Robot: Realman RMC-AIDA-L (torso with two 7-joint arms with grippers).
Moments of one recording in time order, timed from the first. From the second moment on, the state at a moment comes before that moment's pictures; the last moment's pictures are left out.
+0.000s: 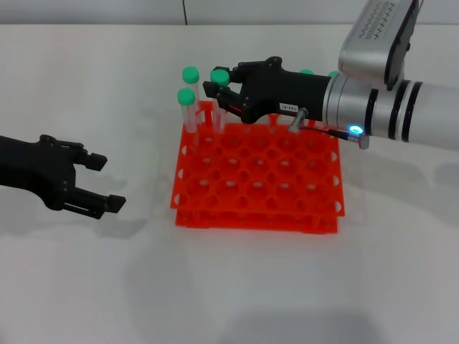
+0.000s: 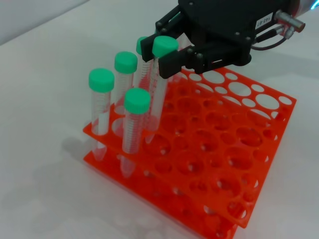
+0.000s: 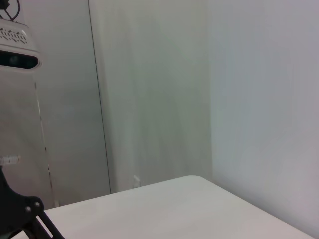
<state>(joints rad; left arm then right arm) -0.46 -2.00 0.89 1.19 2.27 1.76 -1.80 0.77 2.03 -1.89 -0.51 -0.68 -0.83 1.06</state>
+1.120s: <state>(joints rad) -0.42 -2.01 0.78 1.17 2.20 1.77 -1.75 0.57 1.97 -1.59 -0.62 -0.89 -1.14 1.15</state>
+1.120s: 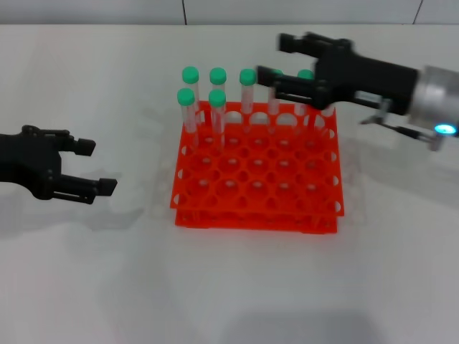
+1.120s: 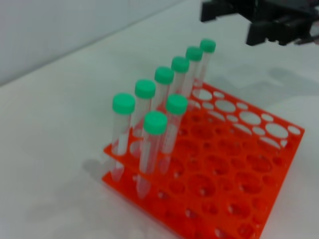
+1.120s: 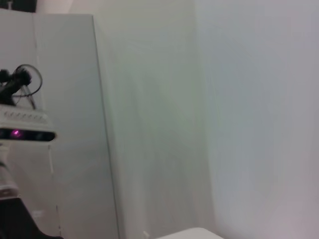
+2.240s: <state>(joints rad) -0.36 -2.03 0.76 1.17 2.06 1.80 -1.73 0.43 1.92 -1.21 -0.84 -1.52 -1.39 1.46</state>
